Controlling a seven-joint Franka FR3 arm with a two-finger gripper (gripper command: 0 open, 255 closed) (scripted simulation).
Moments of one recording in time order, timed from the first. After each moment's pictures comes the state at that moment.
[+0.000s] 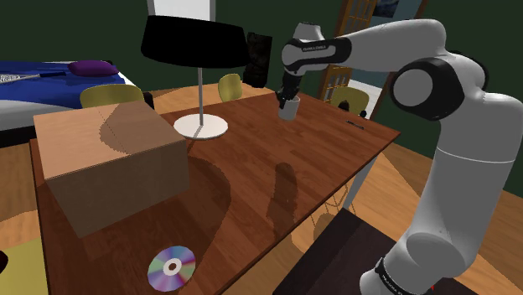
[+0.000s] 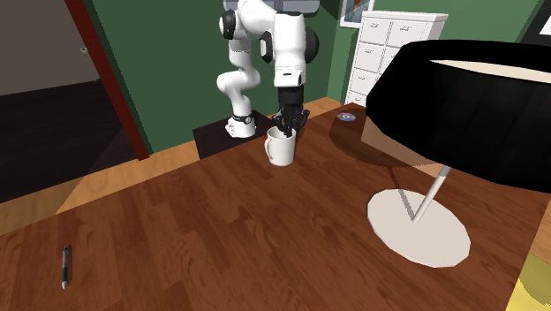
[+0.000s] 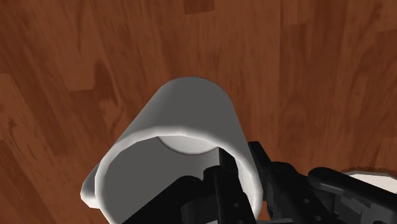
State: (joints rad) arm -0.14 0.28 -0.20 -1.56 0.03 2.05 -0.23
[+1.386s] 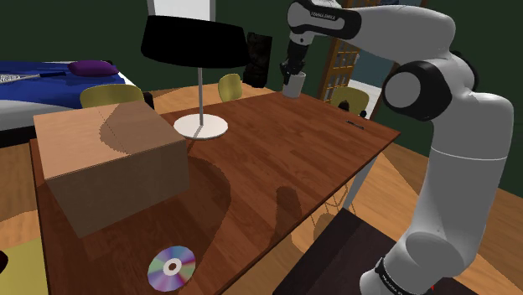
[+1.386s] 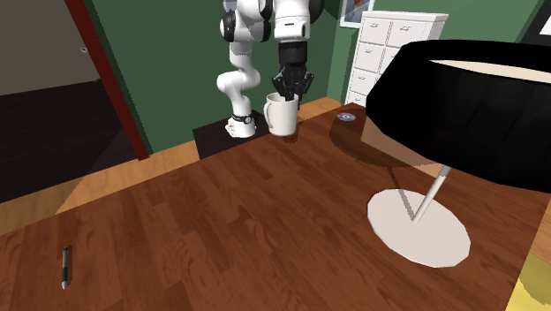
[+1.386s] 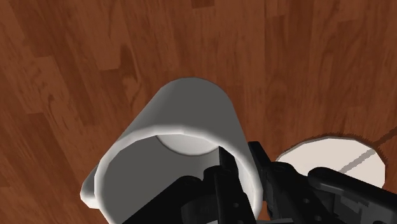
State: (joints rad) arm -0.16 0.33 -0.20 -1.20 0.04 1.74 -0.24
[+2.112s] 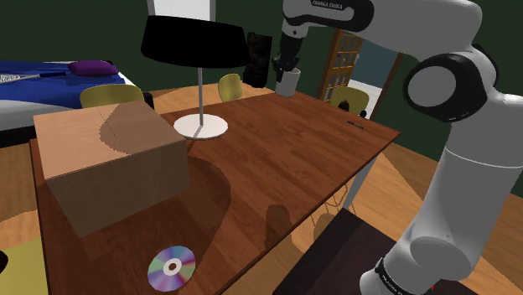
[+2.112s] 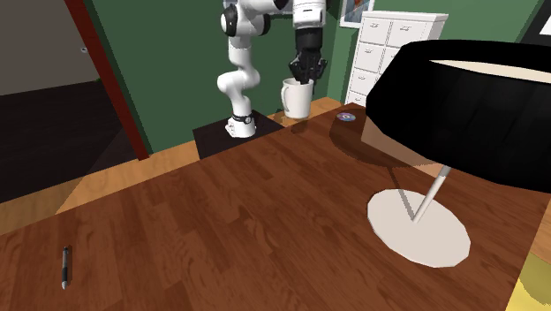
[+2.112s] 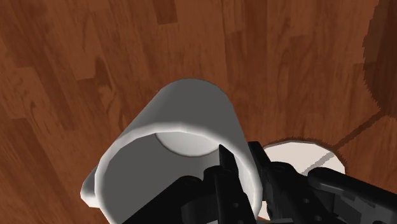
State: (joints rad) arm -0.06 0.21 -0.17 -1.31 -0.01 1.72 -0.11
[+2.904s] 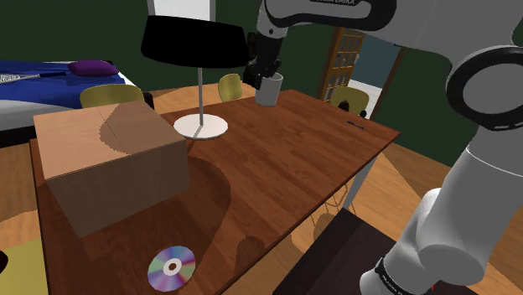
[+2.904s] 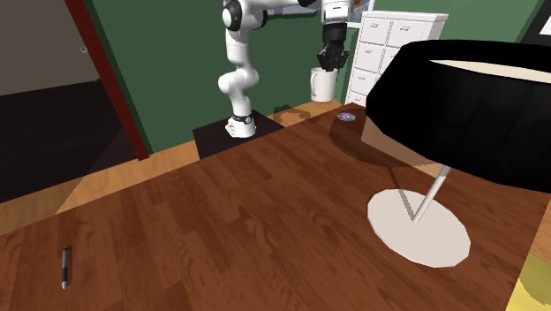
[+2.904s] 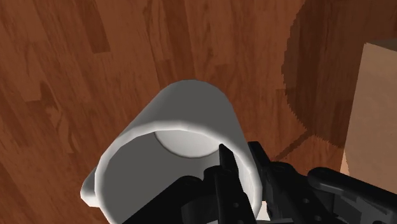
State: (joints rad) arm 0.11 0.05 -0.05 -1.50 -0.10 1.74 0.17
